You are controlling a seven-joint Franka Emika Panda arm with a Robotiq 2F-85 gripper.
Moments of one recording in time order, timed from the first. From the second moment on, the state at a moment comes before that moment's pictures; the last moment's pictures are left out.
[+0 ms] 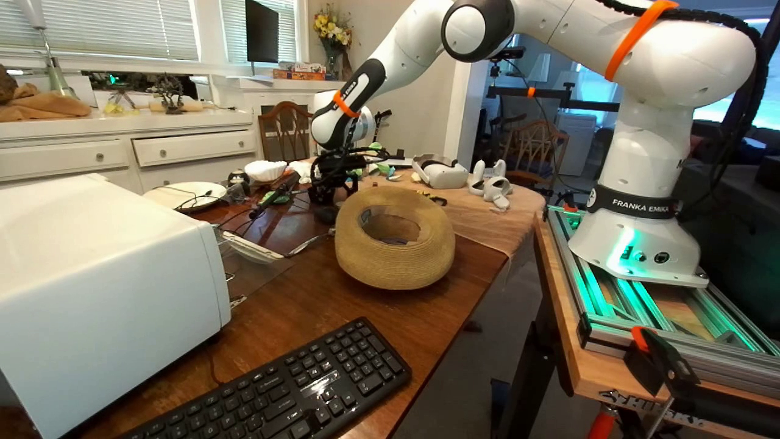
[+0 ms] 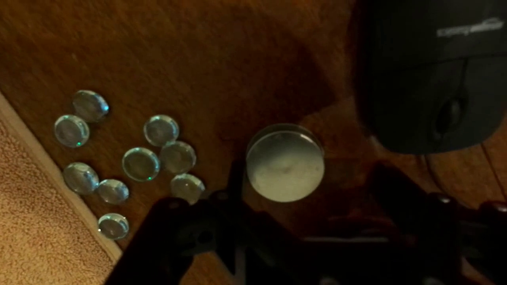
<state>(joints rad) -0.11 1.12 -0.20 -1.26 0.12 2.36 0.59</state>
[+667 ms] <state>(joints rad) -0.11 1.12 -0.19 -1.28 0.17 2.42 0.60</state>
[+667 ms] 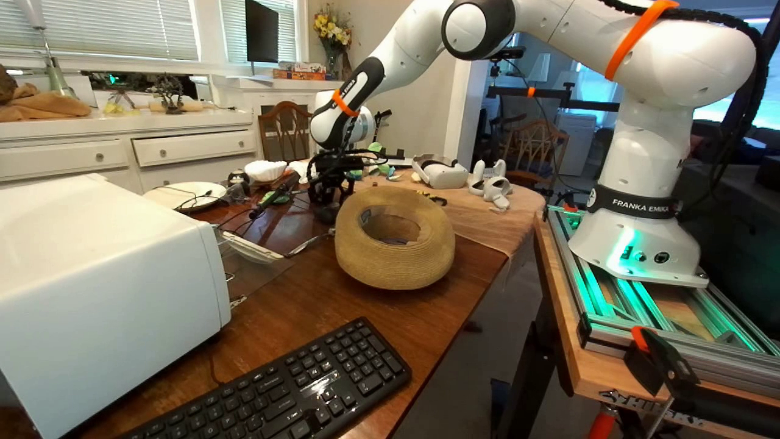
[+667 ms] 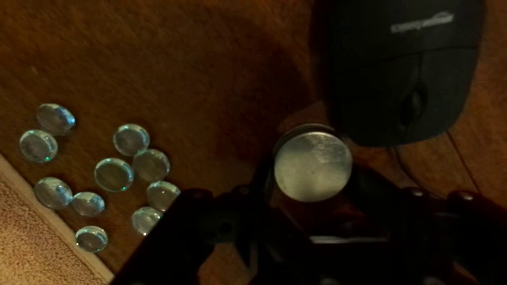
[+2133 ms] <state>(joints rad) -0.10 0.81 -0.26 -1.39 0.12 2.21 0.59</state>
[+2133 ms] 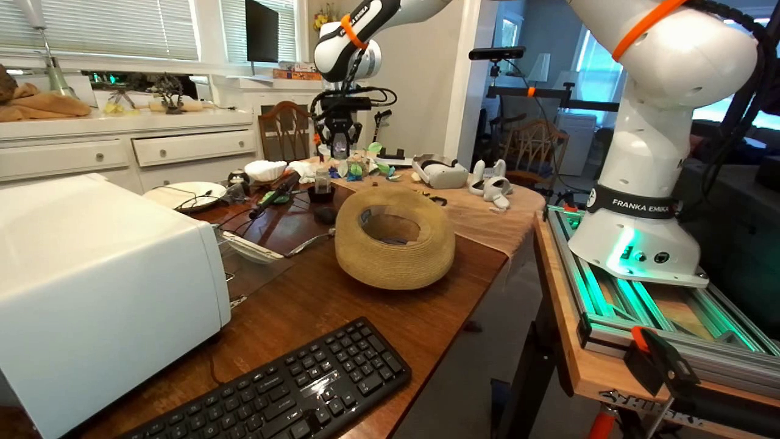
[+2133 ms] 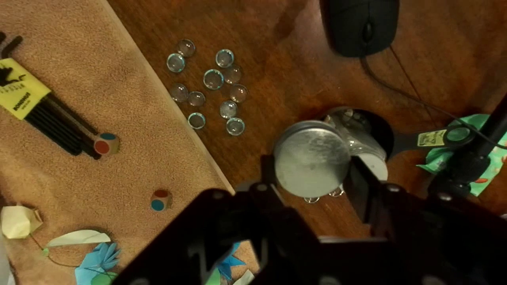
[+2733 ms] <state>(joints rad) -0.21 1.01 -0.19 -0.96 0.13 1.85 0.56</state>
